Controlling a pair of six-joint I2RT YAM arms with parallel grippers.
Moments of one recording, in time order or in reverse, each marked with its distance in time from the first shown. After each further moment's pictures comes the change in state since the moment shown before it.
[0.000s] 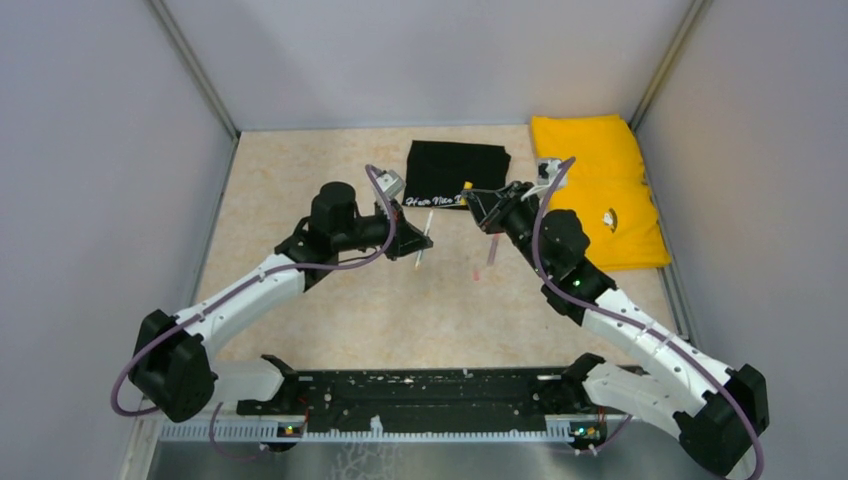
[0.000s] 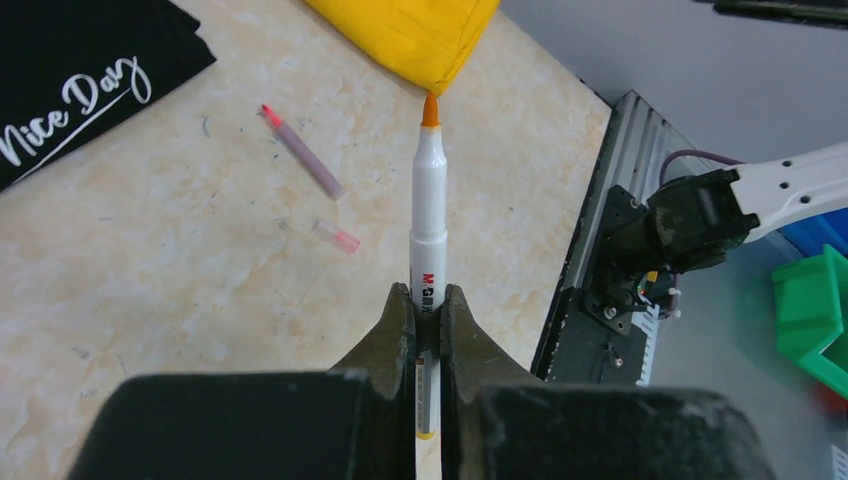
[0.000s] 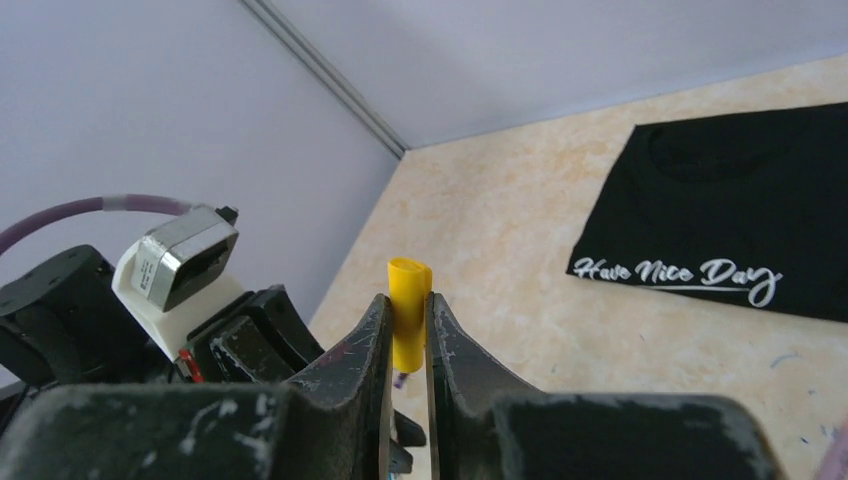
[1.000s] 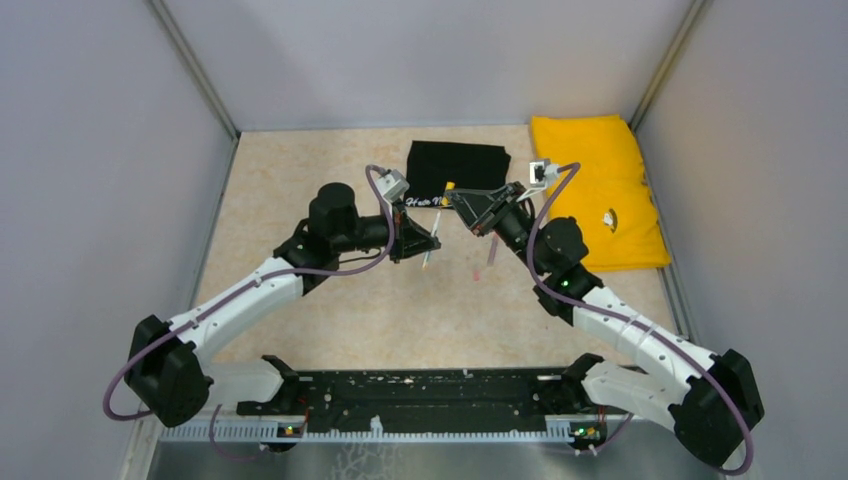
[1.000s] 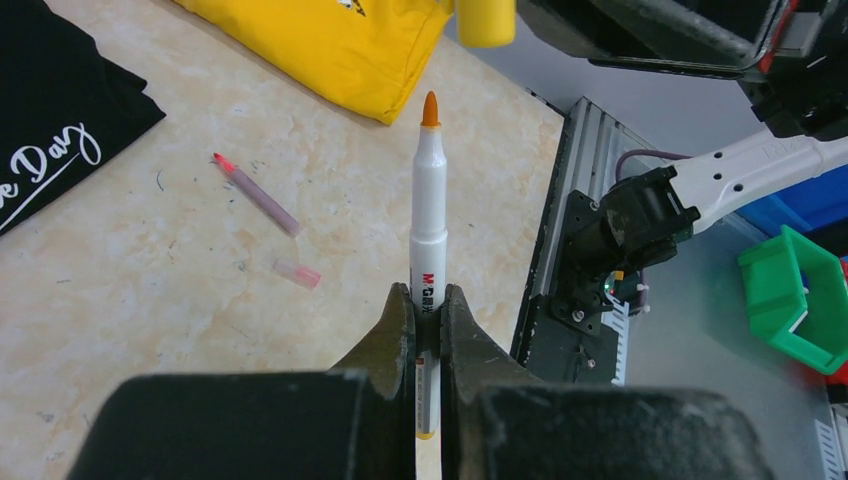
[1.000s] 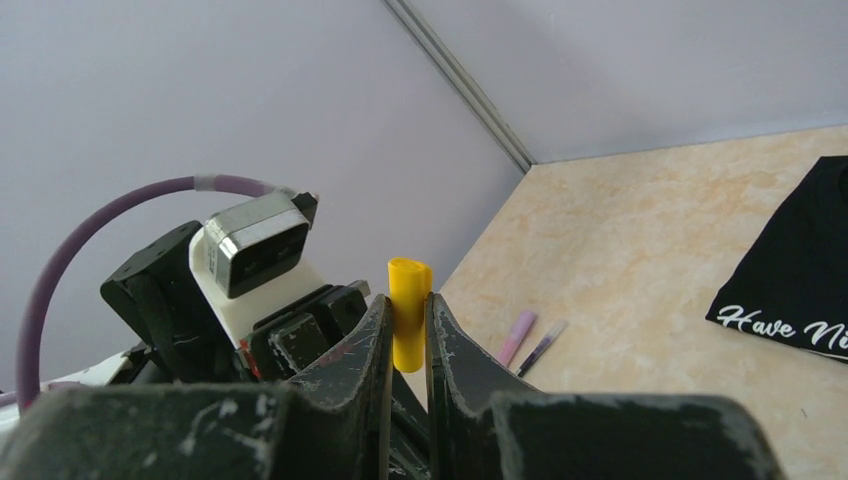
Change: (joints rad) left arm -0.051 -0.025 0.029 0.049 0.043 -0.008; right arm 0.000 0.050 -0.085 0.350 -0.196 0.108
